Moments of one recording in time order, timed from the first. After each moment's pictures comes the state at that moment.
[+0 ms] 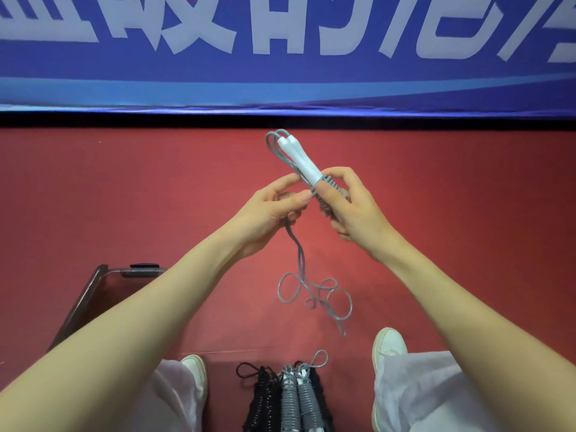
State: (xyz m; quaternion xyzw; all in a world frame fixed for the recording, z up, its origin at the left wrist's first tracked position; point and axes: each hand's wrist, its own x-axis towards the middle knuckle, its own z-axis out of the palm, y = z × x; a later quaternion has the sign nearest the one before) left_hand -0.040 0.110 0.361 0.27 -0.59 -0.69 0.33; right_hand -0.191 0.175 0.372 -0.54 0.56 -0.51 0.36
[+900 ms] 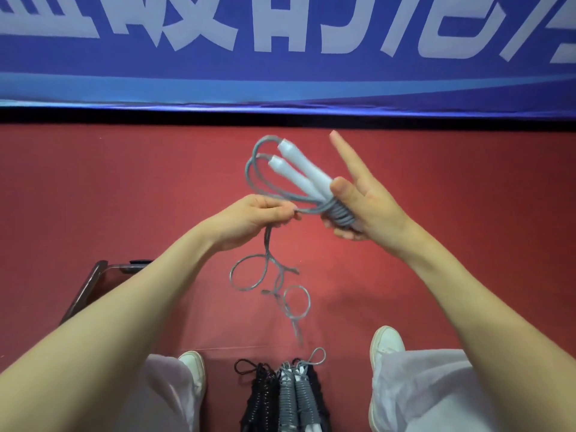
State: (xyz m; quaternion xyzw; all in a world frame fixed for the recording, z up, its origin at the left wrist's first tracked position) left_hand -0.012 0.096 0.350 0.27 -0.71 -0.61 0.22; right_hand -0.197 0.196 0.401 -0.60 0.48 -0.47 0.44
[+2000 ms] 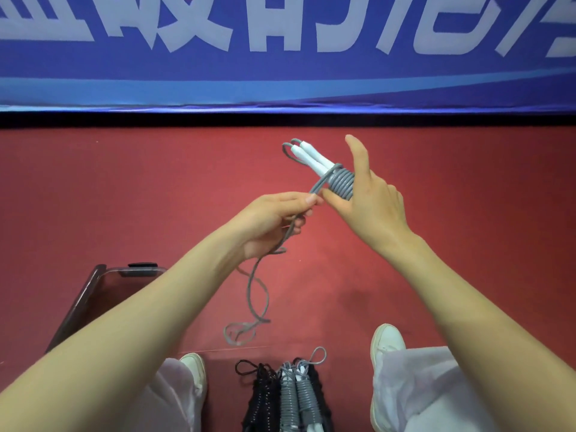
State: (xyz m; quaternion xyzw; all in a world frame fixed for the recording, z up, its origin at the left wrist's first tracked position) left_hand -0.049 0.122 0.367 0.32 -0.54 -0.73 0.26; right_hand -0.206 0.183 0.384 -0.60 0.75 -0.27 -0.04
